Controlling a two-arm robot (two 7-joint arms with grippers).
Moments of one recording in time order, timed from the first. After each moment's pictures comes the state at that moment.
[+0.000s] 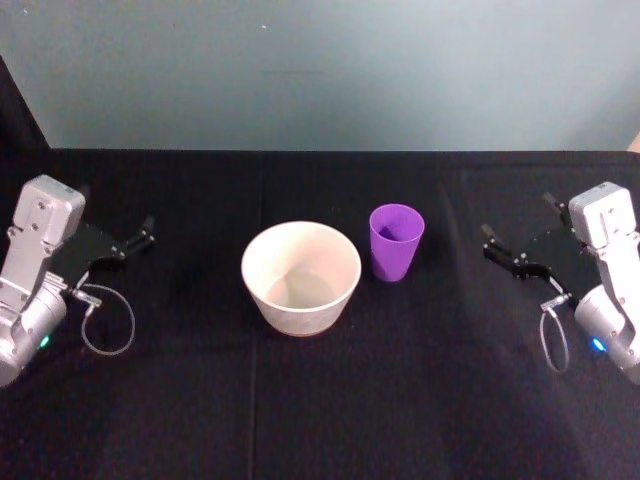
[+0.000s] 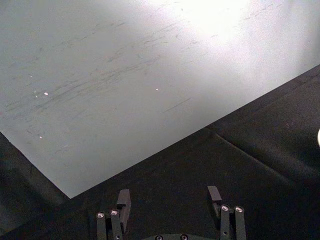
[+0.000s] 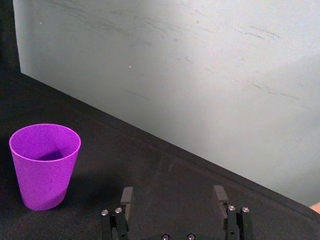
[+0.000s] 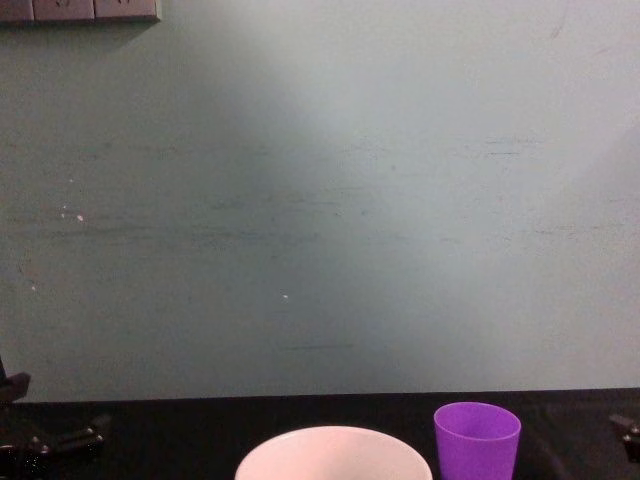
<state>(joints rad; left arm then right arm) -0.20 0.60 0.45 -1.41 -0.25 -0.12 0.03 0.20 0.60 -0.45 -1.41 0.25 -0.12 -0.03</state>
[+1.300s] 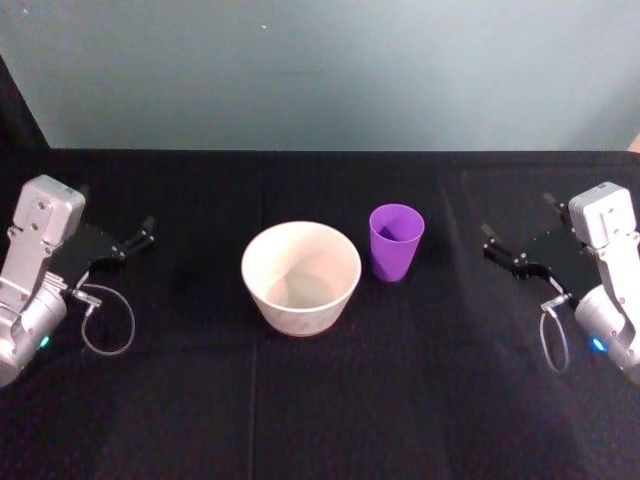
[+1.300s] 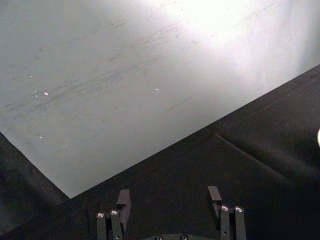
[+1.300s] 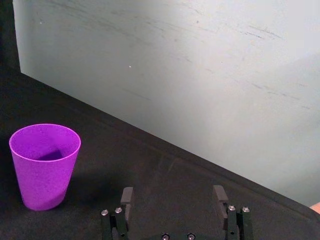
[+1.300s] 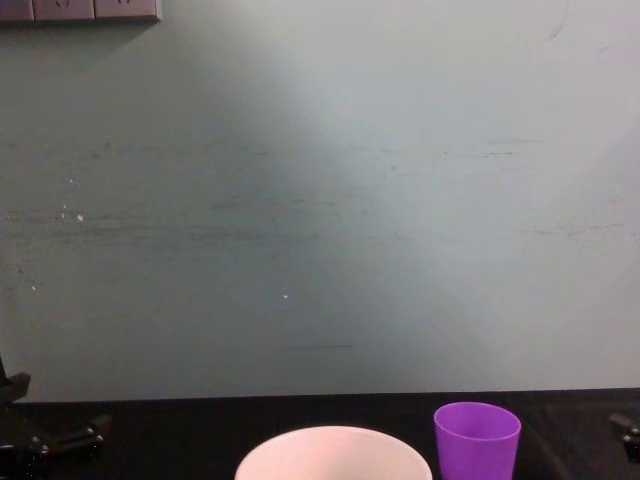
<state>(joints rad) -0.20 0.60 0.45 -1.41 -0.25 -0.12 0.03 0.20 0.60 -0.45 -1.41 0.25 -0.12 -0.03</state>
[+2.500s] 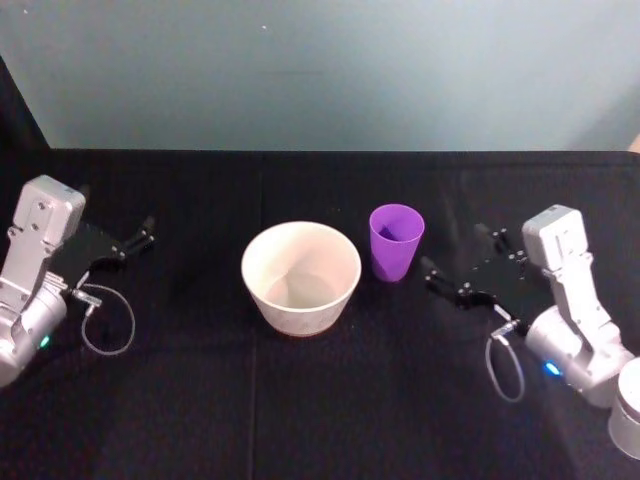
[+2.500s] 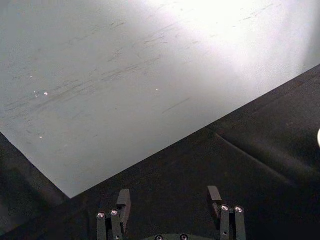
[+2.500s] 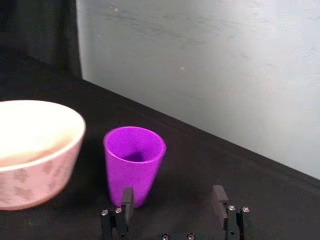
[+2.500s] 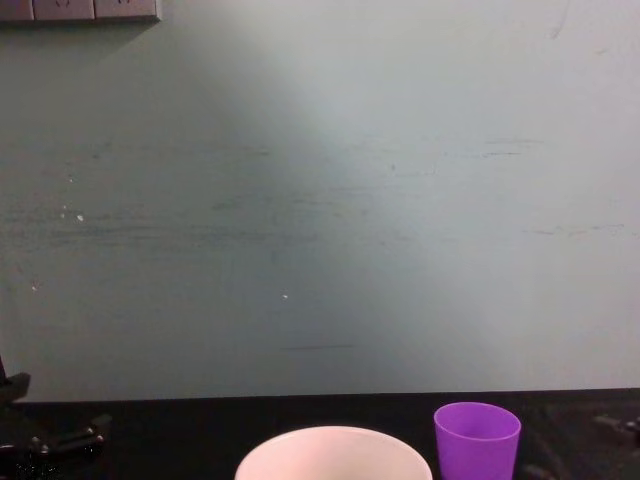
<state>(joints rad) -0.20 0.60 0.45 -1.41 -0.25 -0.12 0.03 0.18 0.53 -0.46 -1.41 0.28 -0.12 0.13</state>
